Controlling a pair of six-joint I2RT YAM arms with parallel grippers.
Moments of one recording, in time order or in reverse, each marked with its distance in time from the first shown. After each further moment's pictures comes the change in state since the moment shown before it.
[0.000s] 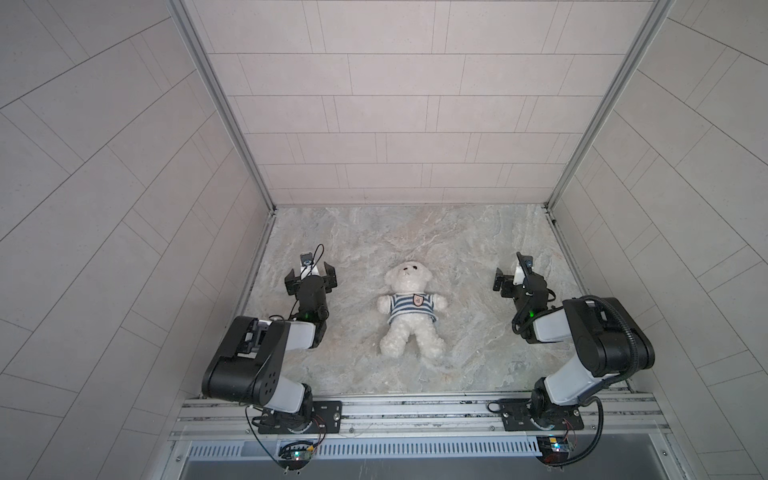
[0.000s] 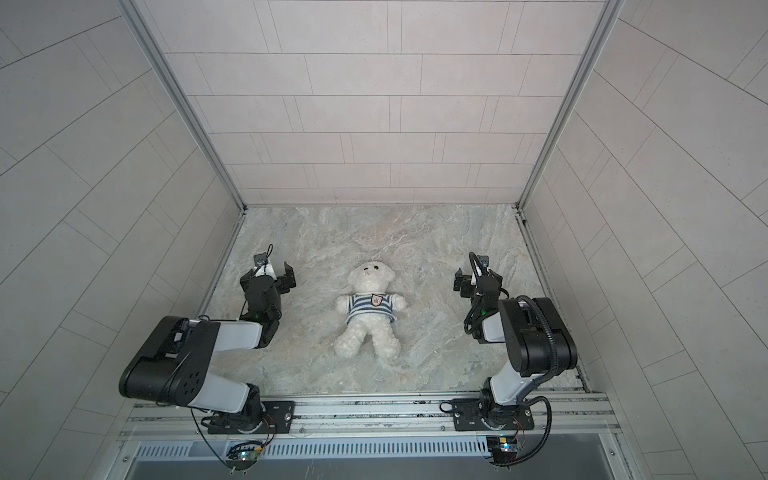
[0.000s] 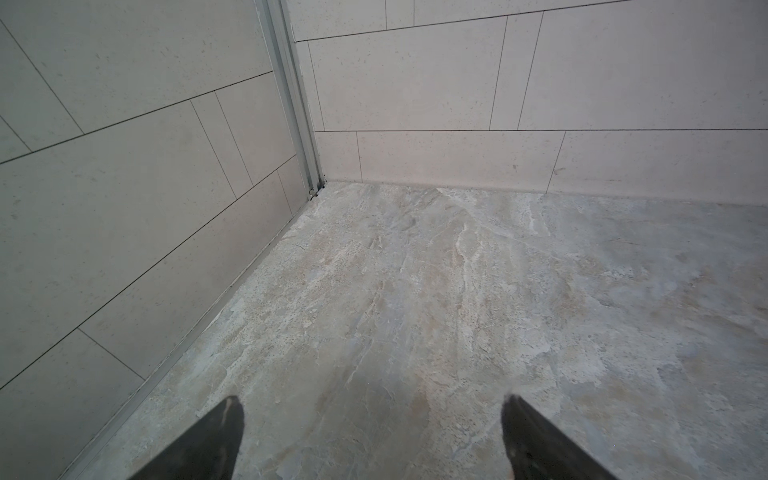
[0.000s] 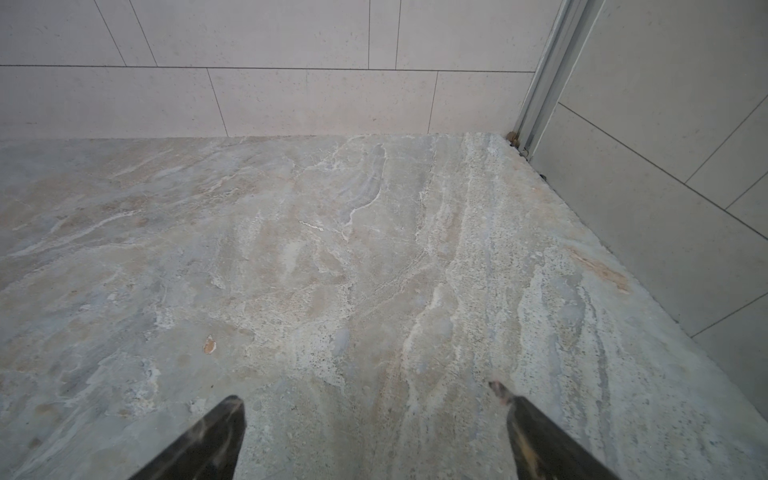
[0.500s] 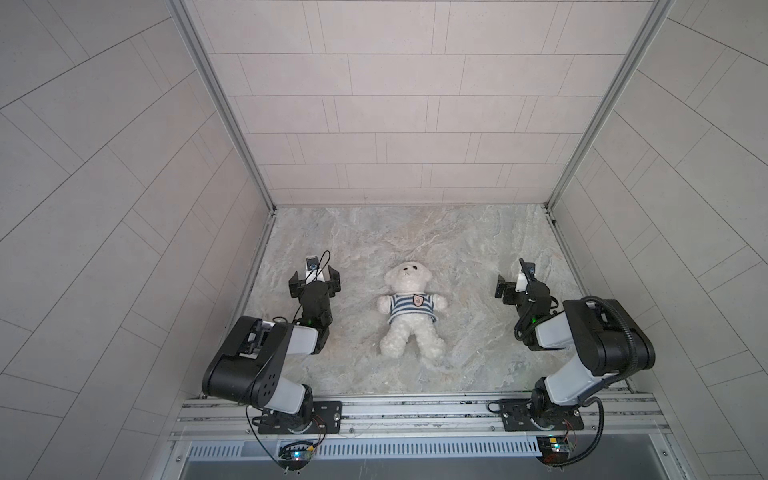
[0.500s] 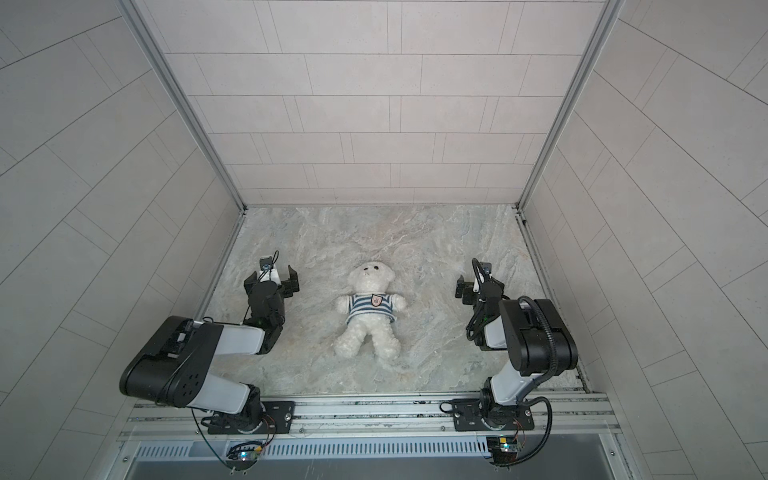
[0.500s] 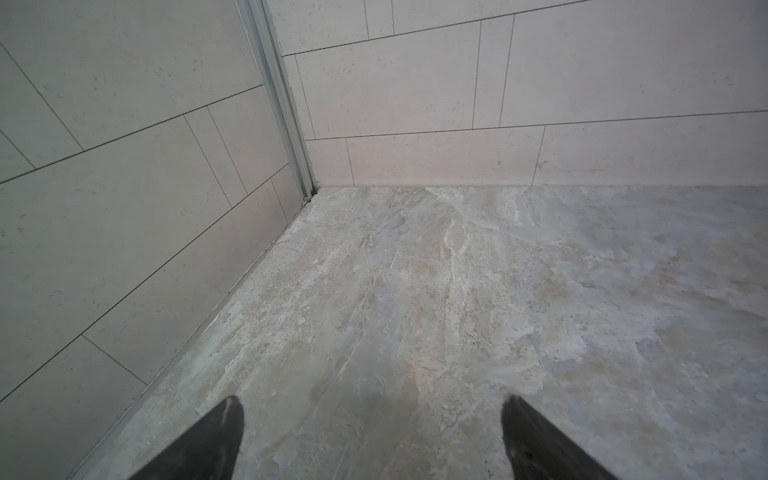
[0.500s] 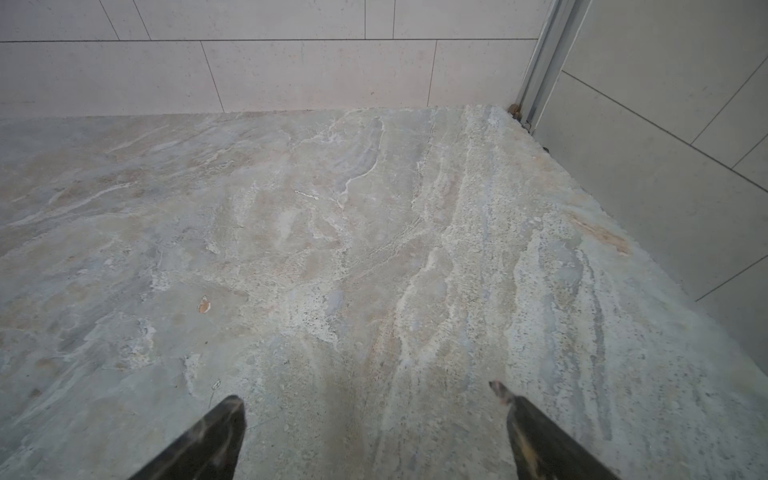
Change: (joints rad) left arm -0.034 0.001 -0.024 0.057 -0.027 0.035; right arm -0.030 0.000 -0.066 0.052 -0.042 0.008
